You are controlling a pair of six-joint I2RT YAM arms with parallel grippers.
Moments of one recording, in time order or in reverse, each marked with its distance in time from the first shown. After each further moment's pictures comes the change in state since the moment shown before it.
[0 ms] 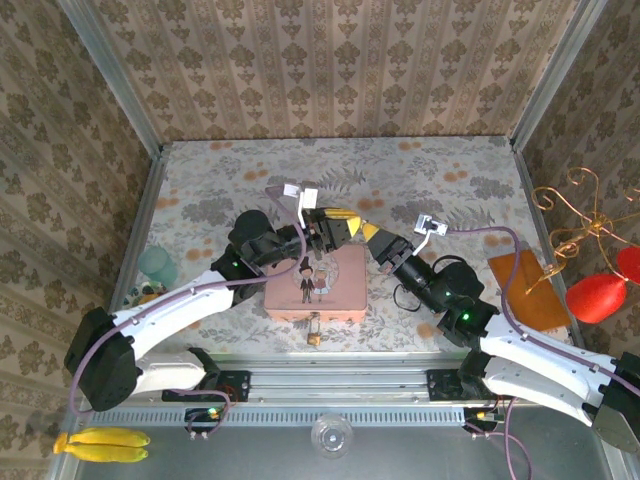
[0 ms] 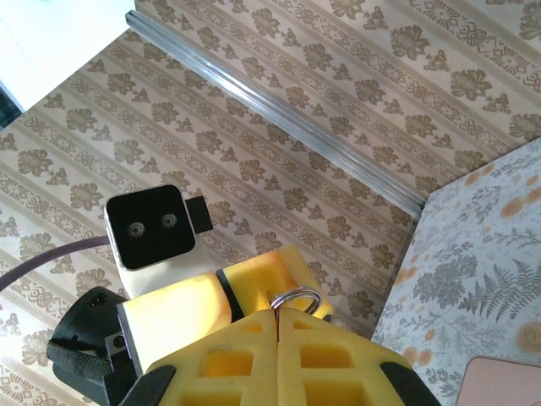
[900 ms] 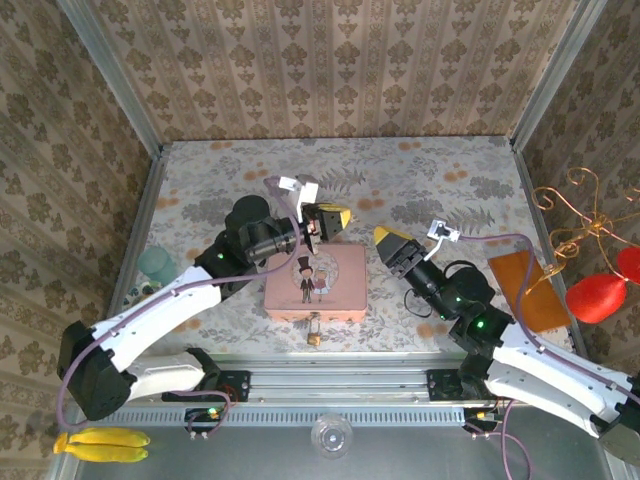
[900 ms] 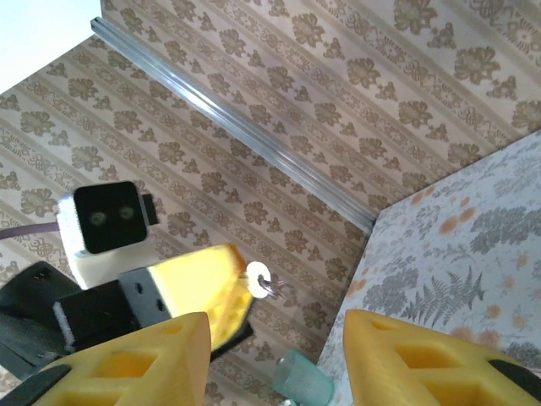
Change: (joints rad) left arm 0.015 -0.069 0.164 -0.449 -0.107 0.244; right arm -0.011 -0.140 -0.014 -0.181 0.076 -0.079
